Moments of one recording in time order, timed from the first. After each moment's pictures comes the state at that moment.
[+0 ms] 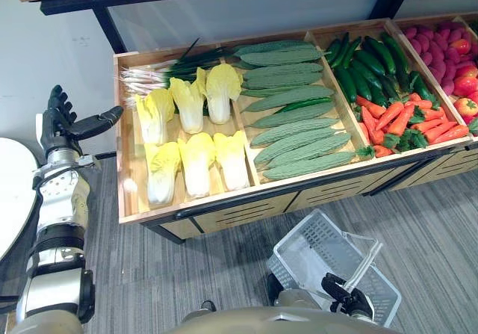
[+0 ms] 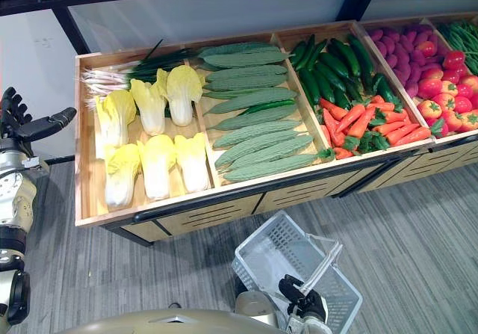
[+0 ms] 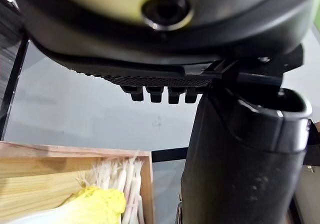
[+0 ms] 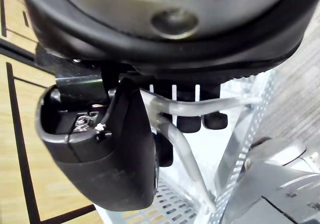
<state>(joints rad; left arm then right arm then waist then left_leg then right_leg) -0.39 0.63 0.24 0.64 -0.42 -0.15 0.12 0.23 -0.05 -0.33 0.86 0.12 -0.05 -0.02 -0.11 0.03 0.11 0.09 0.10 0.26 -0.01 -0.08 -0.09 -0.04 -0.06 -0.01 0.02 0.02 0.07</state>
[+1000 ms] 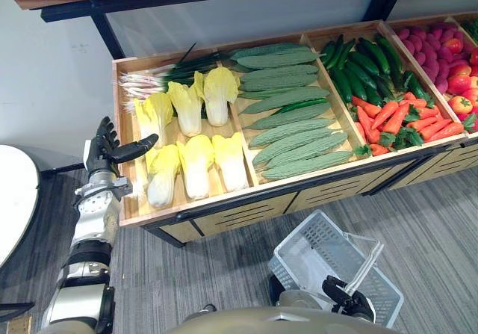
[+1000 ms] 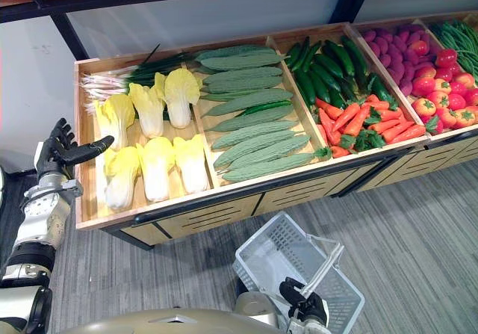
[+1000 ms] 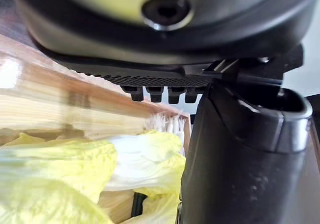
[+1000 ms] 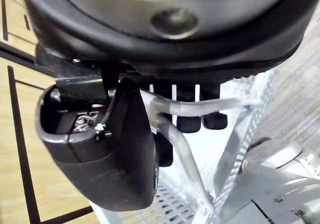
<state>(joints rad) -0.30 0.47 0.15 0.64 -0.39 -0.15 0.10 0.25 -0.06 -0.31 0.86 0.12 -0.07 -0.02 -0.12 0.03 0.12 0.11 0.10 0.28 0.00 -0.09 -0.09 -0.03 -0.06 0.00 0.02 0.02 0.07</state>
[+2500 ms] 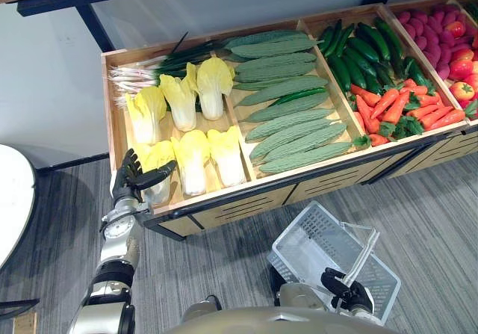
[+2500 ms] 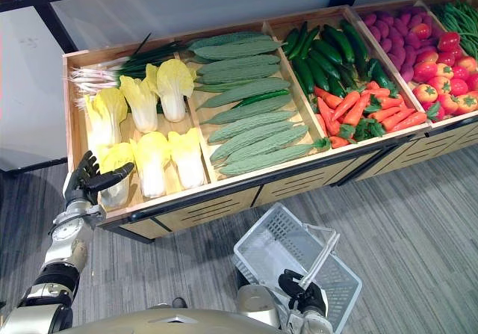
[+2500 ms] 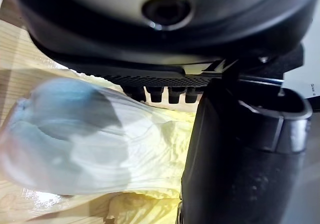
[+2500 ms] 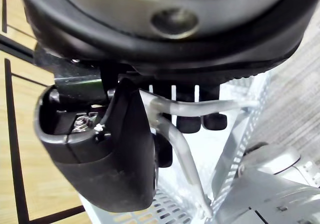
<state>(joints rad) -0.20 0.32 0.16 0.73 -0.39 -0.20 0.07 0.20 -0.09 -0.26 0.90 0.12 -0.07 -0.03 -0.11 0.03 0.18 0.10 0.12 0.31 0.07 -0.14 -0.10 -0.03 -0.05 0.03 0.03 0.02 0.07</state>
